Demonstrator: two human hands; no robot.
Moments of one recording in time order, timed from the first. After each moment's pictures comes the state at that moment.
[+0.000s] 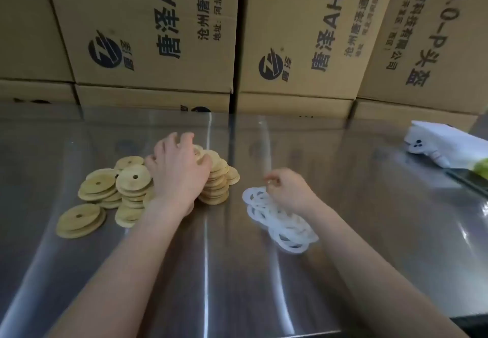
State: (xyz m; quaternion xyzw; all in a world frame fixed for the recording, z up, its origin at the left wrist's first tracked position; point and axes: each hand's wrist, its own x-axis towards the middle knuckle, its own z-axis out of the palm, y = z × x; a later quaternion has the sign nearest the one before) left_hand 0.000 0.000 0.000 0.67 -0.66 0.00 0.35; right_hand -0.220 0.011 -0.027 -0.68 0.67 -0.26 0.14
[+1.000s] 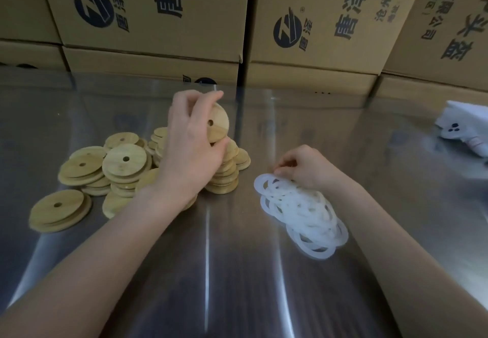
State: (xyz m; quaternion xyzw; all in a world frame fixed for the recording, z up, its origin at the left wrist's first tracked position) left_hand -0.003 -0.011 -0.009 0.48 -0.72 -0.02 0.50; right_hand -0.233 -0.029 -0.025 -0.72 0.64 -0.20 0.19
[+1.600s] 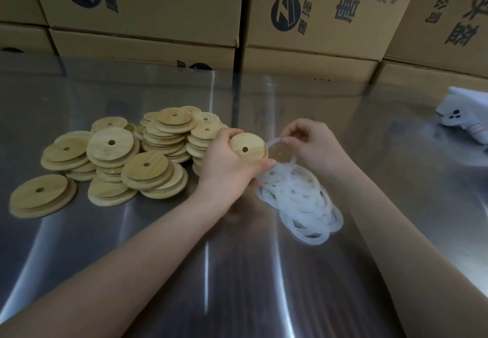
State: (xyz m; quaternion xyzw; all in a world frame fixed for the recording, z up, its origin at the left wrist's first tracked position) left_hand -0.062 0.018 -0.033 0.47 -0.55 -0.46 0.52; right_hand -0.242 -0.018 -0.025 -0.69 0.60 -0.38 0.15
